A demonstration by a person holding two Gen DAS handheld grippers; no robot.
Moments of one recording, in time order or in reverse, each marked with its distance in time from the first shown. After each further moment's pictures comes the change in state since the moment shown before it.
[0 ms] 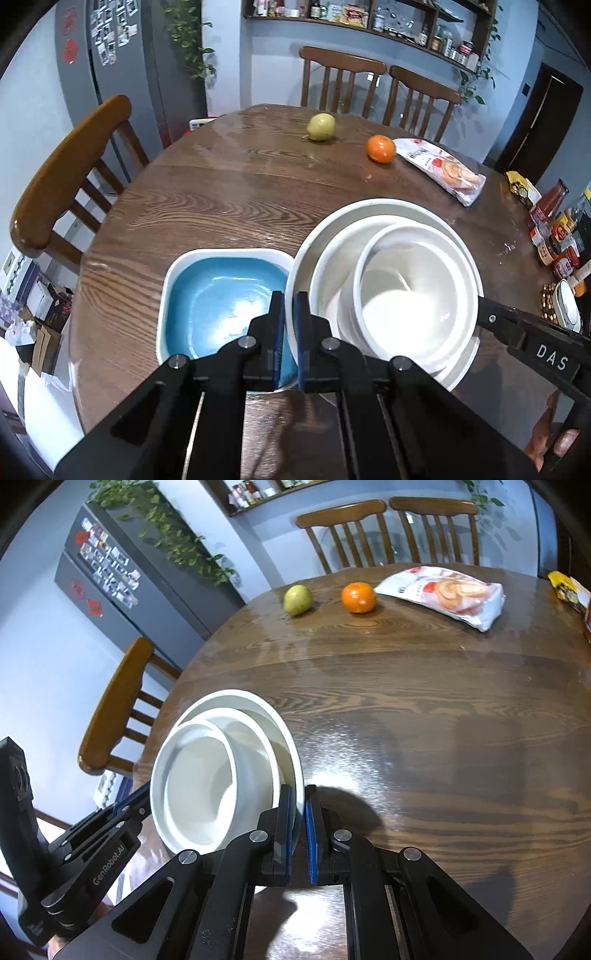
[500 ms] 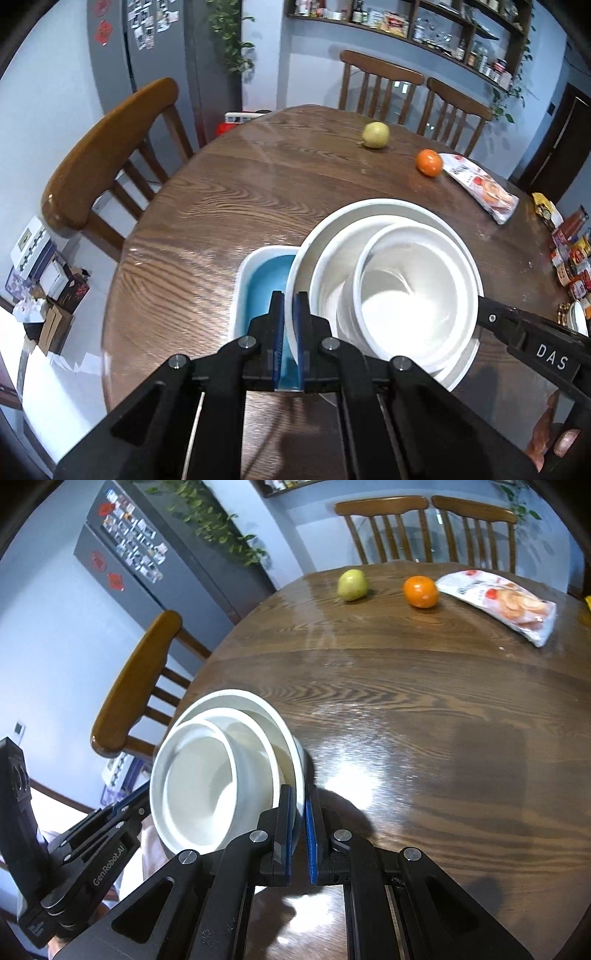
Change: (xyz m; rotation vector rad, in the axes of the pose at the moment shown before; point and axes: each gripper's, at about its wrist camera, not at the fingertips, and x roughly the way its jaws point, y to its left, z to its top) left arm -0.008 0.066 0.000 -0.080 0.002 0.072; right arm 0.036 0.059 0.003 -0.079 0.052 0.051
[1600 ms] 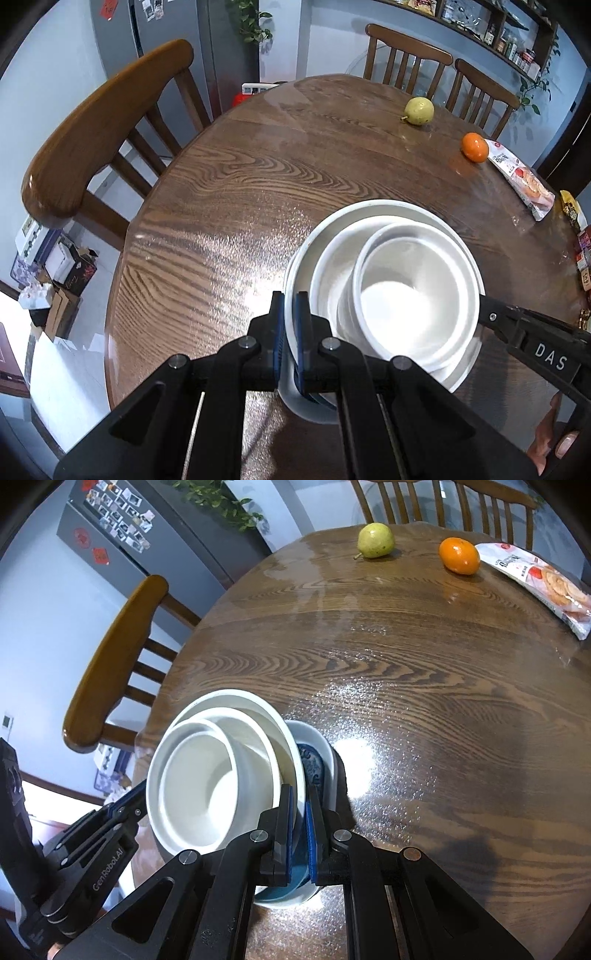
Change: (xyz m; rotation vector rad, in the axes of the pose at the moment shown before) left arm 0.051 0.031 0.011 -0.014 0.109 0.043; right arm 0.073 0.014 0.017 0.010 0.130 -0.027
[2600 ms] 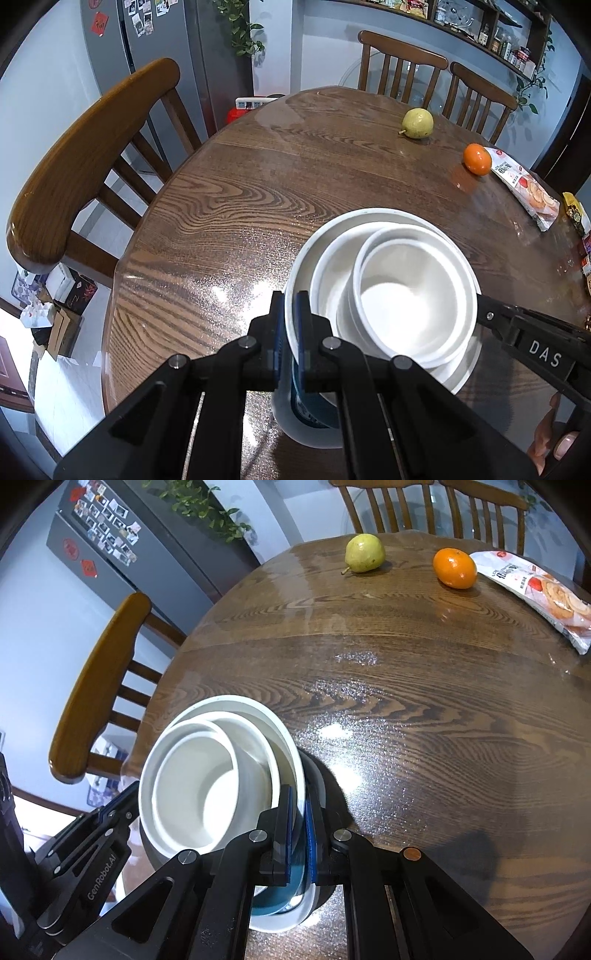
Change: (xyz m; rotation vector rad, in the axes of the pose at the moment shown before) left arm 0.014 -0.011 0.025 0.029 -0.044 0.008; right arm 0.009 -0.011 0.025 0.027 -0.042 -0.022
